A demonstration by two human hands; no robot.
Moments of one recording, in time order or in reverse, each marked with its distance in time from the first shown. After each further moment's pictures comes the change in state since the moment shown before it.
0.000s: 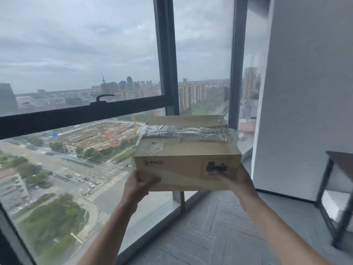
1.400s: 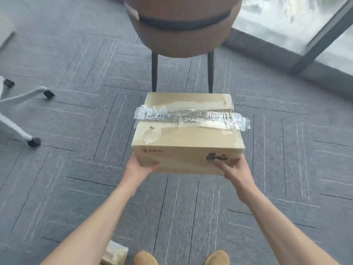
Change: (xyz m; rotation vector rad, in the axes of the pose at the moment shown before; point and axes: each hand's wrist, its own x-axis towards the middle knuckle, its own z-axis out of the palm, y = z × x) left_hand -0.959 -0.704 -0.400 -0.095 1.074 -1.090; right_hand -0.912 0.485 0.467 -0.306 -1.405 0.536
